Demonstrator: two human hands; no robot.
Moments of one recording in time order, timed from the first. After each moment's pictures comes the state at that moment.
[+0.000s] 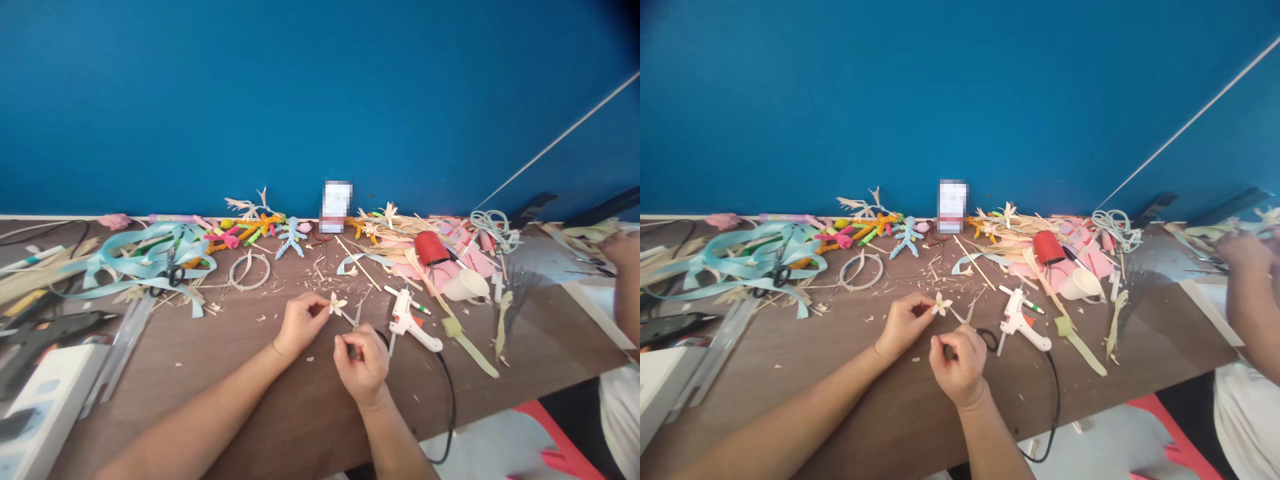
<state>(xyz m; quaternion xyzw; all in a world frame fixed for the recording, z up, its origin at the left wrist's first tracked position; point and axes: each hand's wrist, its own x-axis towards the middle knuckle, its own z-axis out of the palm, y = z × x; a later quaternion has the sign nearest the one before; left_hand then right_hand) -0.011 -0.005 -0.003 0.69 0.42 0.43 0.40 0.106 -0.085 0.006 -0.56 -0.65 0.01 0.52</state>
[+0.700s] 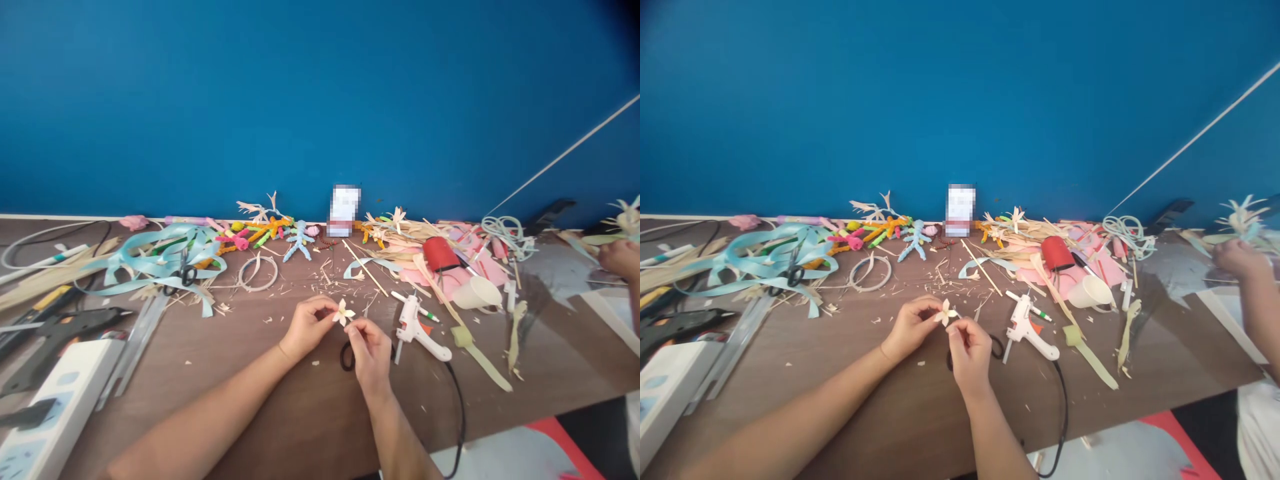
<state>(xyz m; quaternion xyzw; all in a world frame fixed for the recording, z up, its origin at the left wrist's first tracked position) -0.011 -0.003 0.000 0.64 0.36 0.45 0.50 0.105 -0.072 0.007 -0.59 -0.50 0.31 0.55</state>
